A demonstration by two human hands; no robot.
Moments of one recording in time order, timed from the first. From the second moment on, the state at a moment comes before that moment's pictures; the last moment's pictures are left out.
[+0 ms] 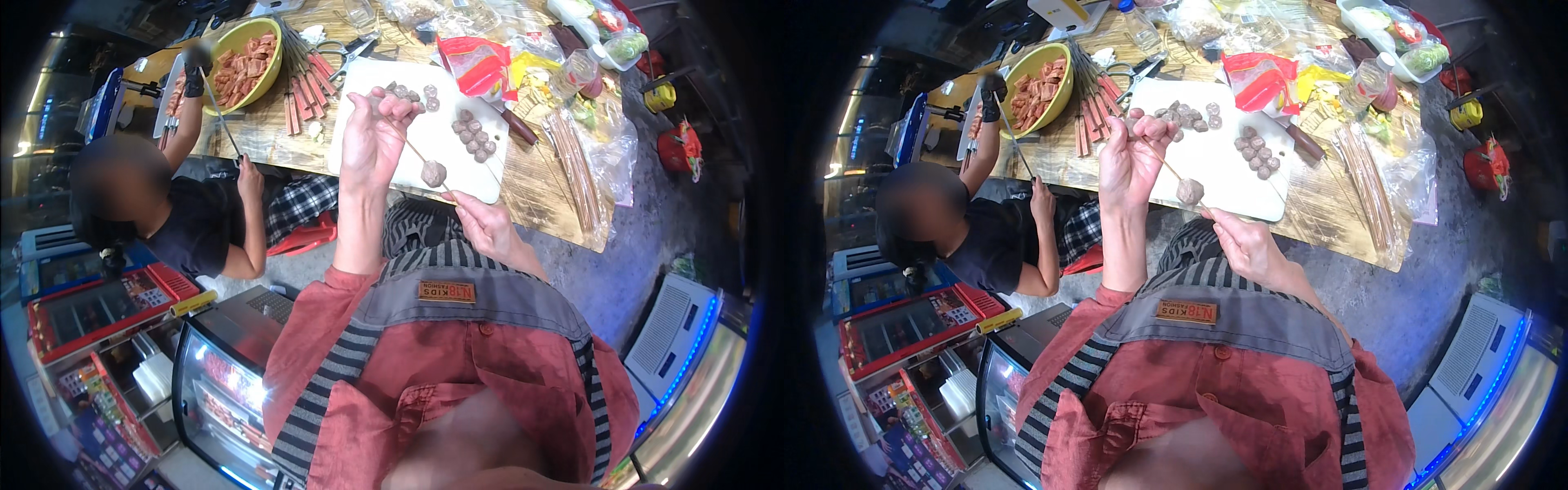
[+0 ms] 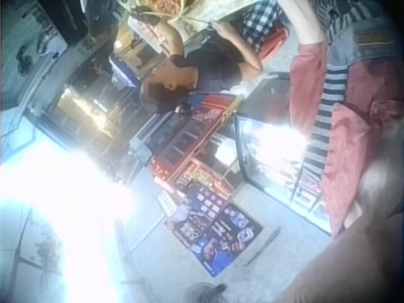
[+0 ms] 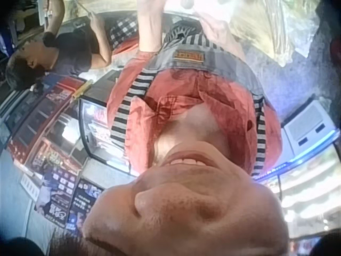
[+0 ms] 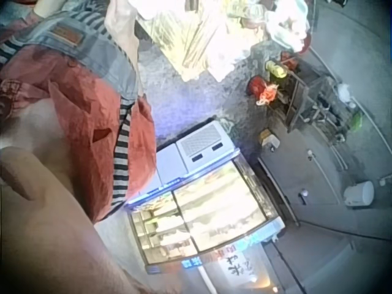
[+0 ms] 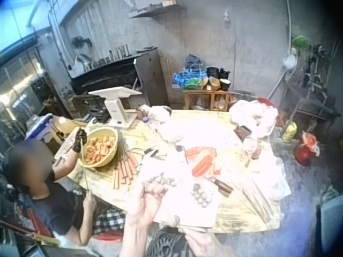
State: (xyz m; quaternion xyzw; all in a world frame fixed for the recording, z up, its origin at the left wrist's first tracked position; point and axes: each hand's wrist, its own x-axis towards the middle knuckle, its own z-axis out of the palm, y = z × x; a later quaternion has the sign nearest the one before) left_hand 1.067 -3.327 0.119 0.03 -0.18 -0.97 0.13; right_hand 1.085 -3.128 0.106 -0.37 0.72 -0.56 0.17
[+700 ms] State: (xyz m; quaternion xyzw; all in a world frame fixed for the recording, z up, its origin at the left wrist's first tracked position) left_hand 1.057 -3.327 0.111 0.03 -0.17 -0.98 0.13; right_hand 1.082 -3.122 0.104 -0.34 0.73 -0.56 0.21
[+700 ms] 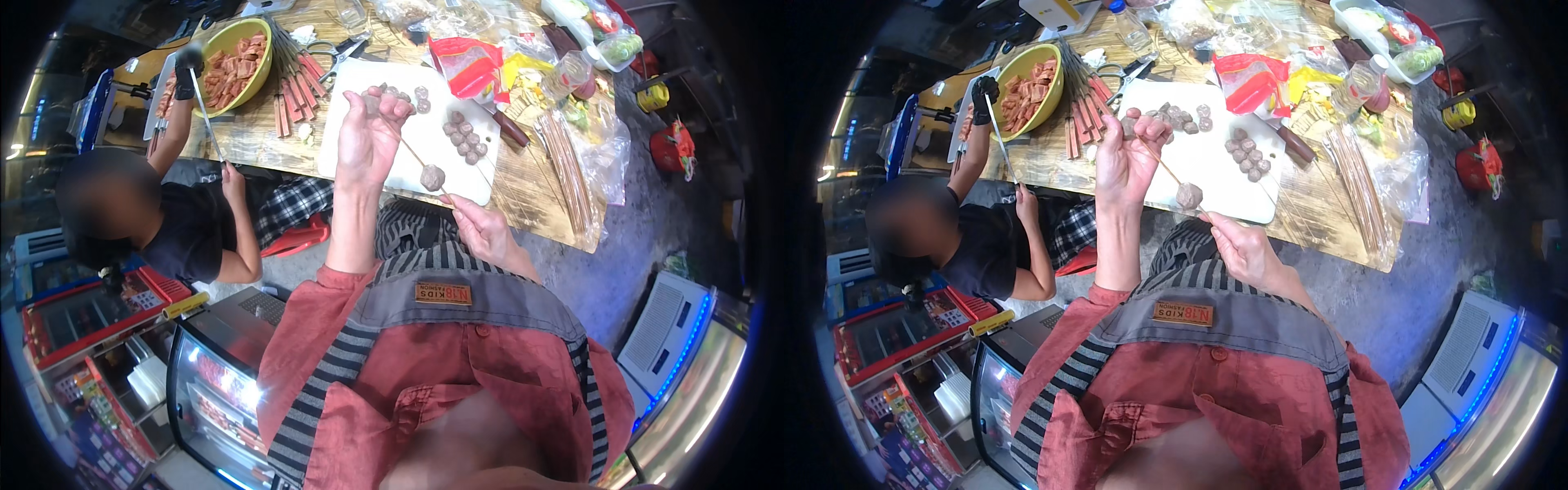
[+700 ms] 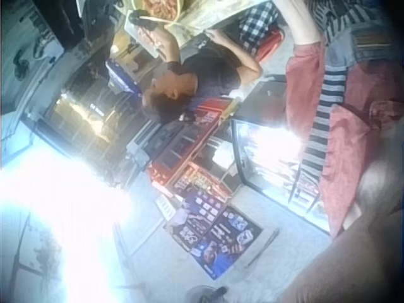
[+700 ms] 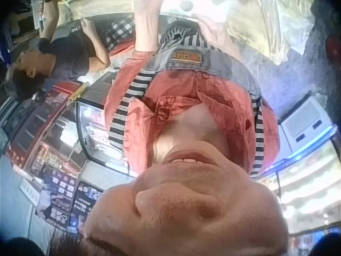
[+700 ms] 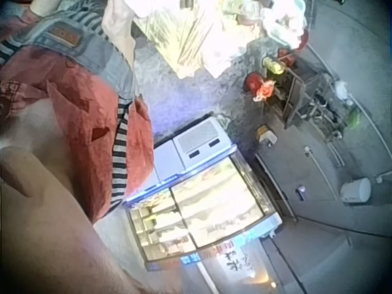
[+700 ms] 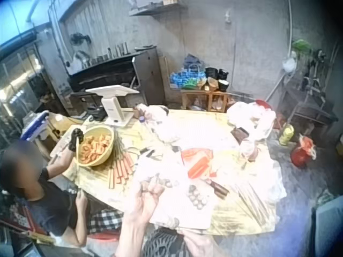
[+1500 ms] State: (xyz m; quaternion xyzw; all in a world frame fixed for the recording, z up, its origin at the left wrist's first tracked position) left_hand 1.075 -3.284 0.111 0.09 -0.41 -0.89 0.15; right_hand 1.085 -3.126 0.098 -0.34 0.70 -0.60 0.18
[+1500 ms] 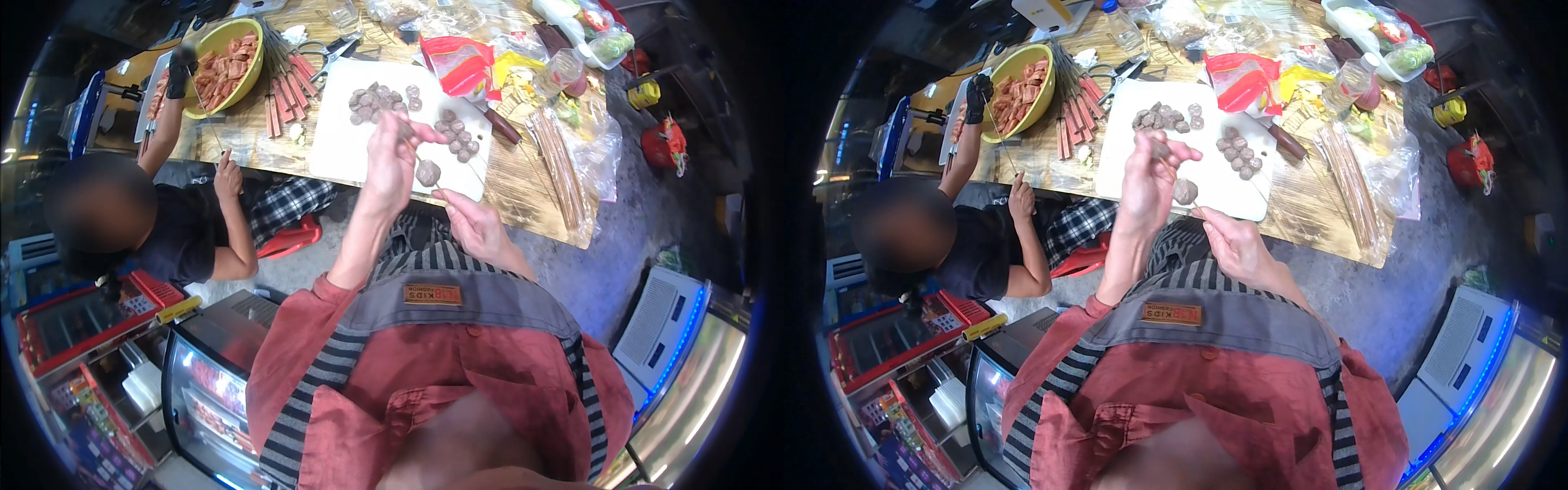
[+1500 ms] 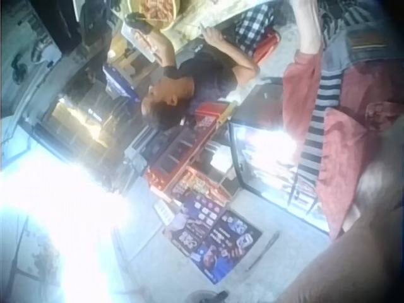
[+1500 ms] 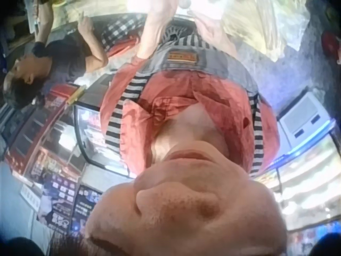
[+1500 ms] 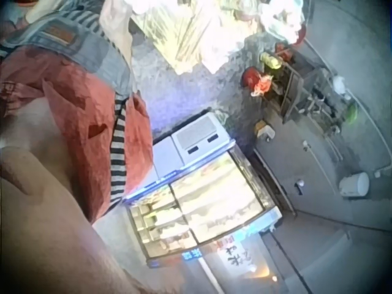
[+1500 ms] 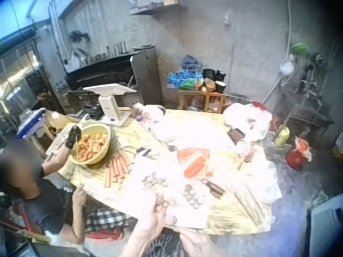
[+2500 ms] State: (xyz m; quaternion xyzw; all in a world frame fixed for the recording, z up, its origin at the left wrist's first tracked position) left_hand 1.060 -3.398 -0.033 0.27 -0.41 -0.87 0.05; right_hand 1.074 -3.097 0.070 -0.26 0.73 -0.57 0.27
